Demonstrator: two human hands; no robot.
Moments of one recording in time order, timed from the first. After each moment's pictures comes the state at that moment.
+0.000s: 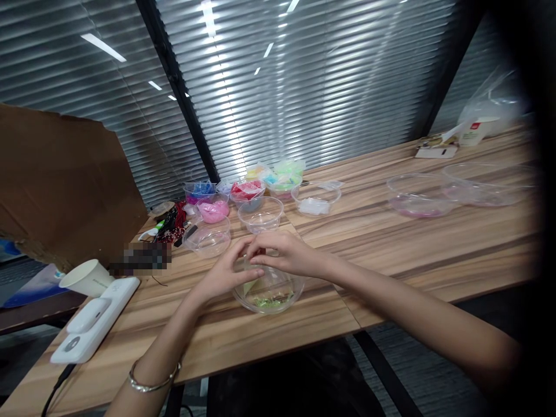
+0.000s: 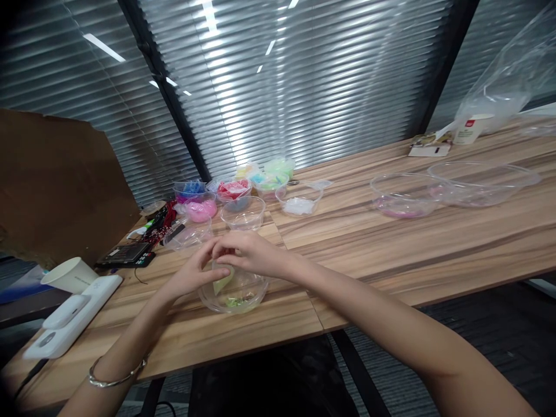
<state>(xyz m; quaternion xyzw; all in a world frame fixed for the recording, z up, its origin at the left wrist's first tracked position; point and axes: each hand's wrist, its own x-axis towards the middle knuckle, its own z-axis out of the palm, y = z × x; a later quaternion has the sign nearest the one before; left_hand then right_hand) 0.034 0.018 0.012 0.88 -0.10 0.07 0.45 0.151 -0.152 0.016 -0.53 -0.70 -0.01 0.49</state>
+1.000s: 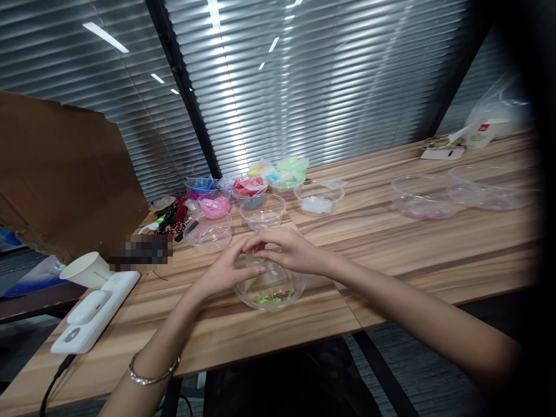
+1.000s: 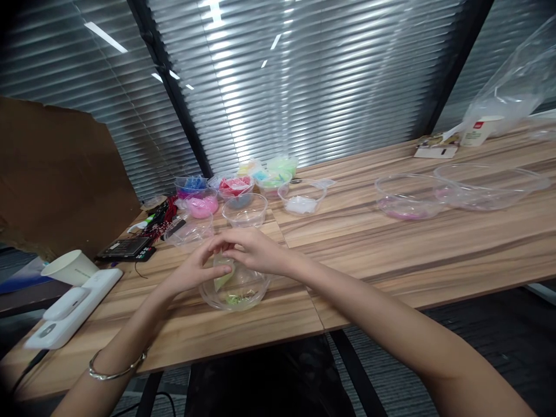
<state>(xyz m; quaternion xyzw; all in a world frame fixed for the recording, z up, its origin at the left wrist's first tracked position) 0.034 0.020 0.008 0.88 -0.12 0.08 0.45 0.150 -0.152 0.021 -0.51 -0.69 0.04 0.50</state>
